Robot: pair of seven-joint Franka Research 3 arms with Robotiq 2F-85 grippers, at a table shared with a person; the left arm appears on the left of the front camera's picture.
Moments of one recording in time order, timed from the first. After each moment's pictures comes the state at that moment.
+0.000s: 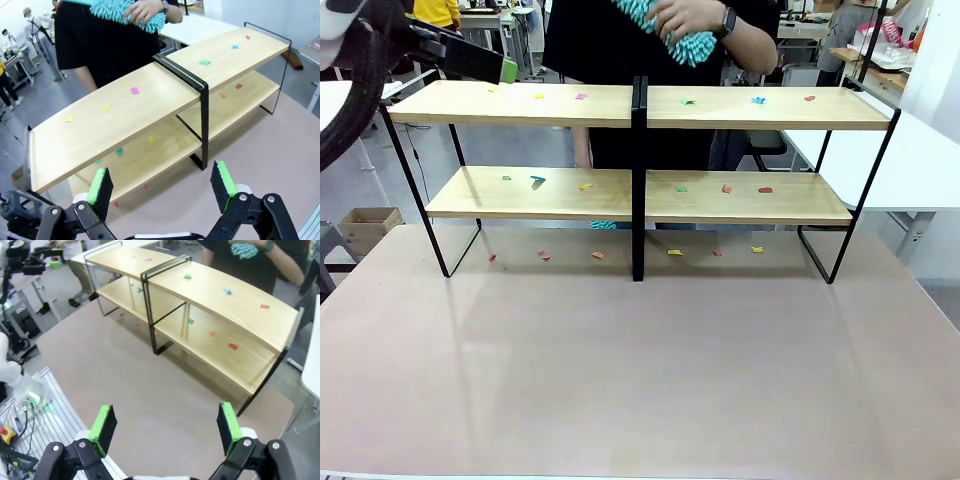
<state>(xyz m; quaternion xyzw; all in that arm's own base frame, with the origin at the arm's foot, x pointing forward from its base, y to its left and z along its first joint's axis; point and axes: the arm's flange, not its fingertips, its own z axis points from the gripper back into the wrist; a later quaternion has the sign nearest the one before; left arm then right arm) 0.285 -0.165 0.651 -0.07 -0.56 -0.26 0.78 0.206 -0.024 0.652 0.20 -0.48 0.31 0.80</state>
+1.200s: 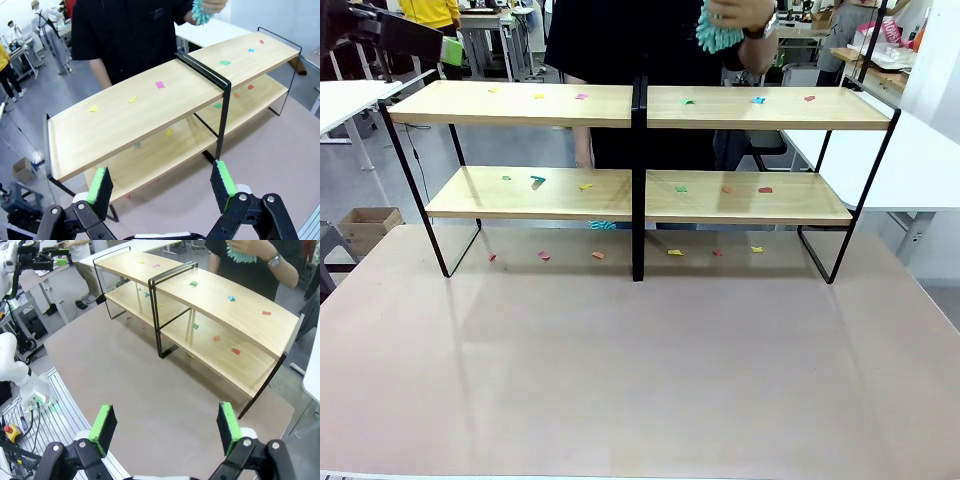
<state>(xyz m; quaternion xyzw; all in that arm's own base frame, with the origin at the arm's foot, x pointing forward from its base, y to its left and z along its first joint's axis) 0.288 -0.109 0.665 -0.07 -0.56 -0.24 0.79 0.199 -0.034 0.665 0.21 -0.48 0.31 0.79</state>
